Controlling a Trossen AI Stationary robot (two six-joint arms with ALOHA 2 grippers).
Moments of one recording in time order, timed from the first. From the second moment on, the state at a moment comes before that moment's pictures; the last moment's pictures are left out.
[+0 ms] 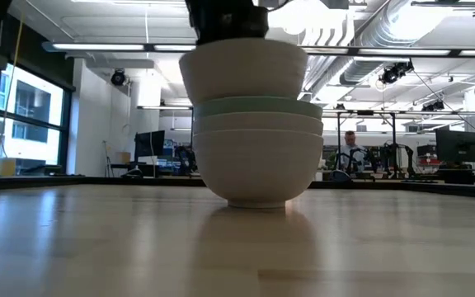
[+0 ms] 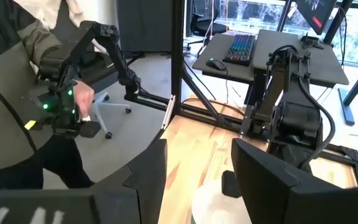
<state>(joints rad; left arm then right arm) 0.17 1.89 1.69 -0.99 0.02 -0.13 0.19 1.38 2.34 -1.27 -0.21 -0.11</state>
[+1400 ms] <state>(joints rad) 0.17 2.00 1.69 -0.92 0.04 -0.14 0.19 1.38 2.34 -1.30 -0.21 -0.13</state>
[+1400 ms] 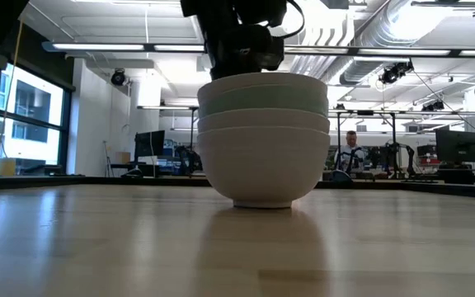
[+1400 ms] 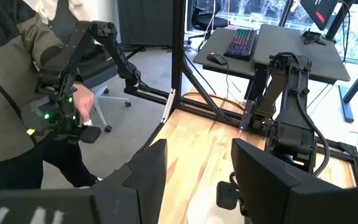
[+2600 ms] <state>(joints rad) 0.15 1.78 1.96 -1.28 0.16 0.15 0.19 1.37 2.34 -1.57 -0.08 0.21</state>
